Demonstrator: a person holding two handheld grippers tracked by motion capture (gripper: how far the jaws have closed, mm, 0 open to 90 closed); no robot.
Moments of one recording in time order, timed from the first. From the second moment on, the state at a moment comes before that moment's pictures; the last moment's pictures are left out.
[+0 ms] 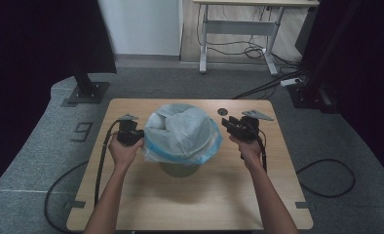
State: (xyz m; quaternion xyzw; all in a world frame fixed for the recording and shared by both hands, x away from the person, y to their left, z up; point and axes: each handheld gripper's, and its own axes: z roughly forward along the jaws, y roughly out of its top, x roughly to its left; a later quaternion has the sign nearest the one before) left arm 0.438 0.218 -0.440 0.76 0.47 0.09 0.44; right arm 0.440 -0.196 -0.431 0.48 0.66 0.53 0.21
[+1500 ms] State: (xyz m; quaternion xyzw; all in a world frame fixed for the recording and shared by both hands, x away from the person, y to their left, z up) left arm 0.432 0.227 -0.444 0.75 0.48 0.09 0.45; right arm 0.353 -0.159 -0.449 0.29 0.76 0.56 0.14
